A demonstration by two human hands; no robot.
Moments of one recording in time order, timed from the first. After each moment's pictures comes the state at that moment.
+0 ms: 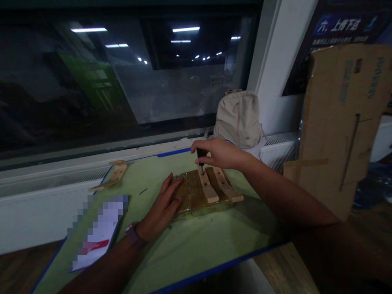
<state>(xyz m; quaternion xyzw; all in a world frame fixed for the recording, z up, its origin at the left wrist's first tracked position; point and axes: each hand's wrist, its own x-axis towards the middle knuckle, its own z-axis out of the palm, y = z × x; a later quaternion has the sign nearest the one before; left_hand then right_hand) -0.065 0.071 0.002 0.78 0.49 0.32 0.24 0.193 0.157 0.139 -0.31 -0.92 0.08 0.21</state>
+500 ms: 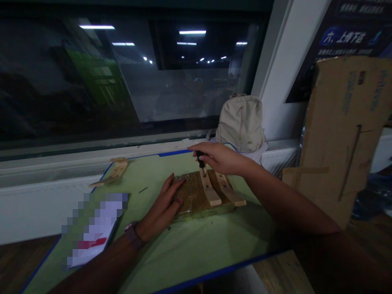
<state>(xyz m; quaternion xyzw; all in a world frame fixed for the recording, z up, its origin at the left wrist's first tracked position) -0.061 0.069 0.006 0.77 0.49 0.31 0.25 0.185 0.154 0.131 -0.26 -0.93 0.09 0.25</state>
